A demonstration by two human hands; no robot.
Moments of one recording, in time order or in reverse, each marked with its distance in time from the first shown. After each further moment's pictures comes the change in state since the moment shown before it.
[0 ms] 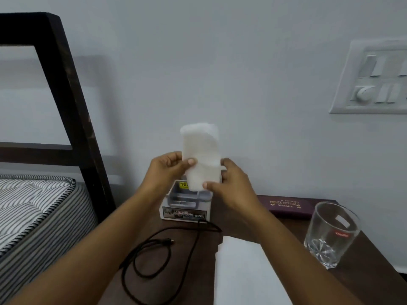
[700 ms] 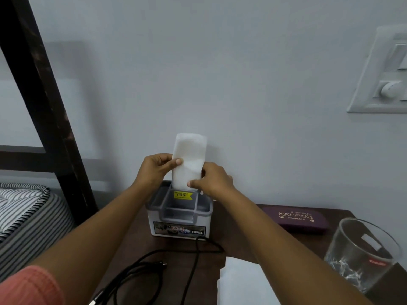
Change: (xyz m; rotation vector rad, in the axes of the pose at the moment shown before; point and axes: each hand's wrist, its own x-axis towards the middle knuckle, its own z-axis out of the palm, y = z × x) left_hand 0.098 -0.073 -0.035 0.182 0.044 0.094; right_hand 0.102 0.038 0.043 -0.466 -0.071 0.075
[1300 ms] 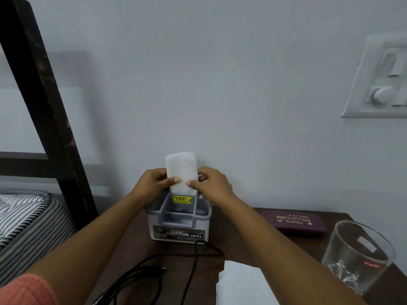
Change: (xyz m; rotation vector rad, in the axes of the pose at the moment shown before) left_hand -0.006 -0.014 -0.010 0.153 -0.163 -0.064; right_hand -0.003 0.007 0.001 0.138 0.031 -0.016
